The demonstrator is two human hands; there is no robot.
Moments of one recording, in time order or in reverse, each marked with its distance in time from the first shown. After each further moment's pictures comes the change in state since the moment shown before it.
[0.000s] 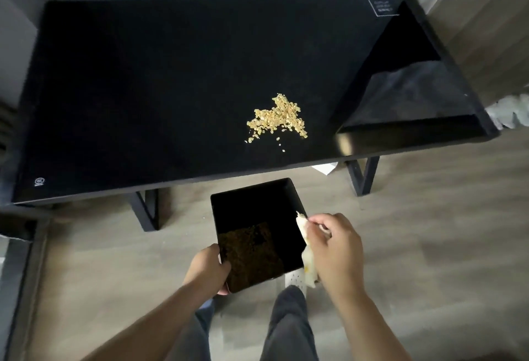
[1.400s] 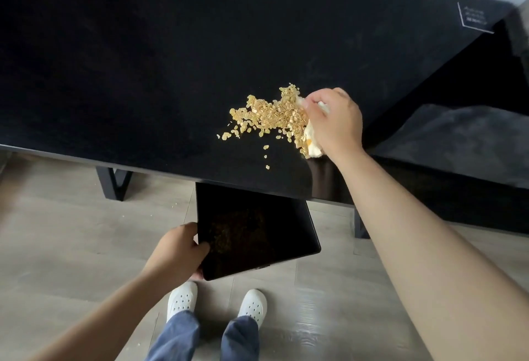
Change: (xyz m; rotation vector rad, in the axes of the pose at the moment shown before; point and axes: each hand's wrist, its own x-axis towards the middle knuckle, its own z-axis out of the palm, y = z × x) left_hand 0.109 0.064 0.055 -0.158 0.193 -0.045; right_hand 0.320 0.003 0.082 -0.115 -0.171 -0.465
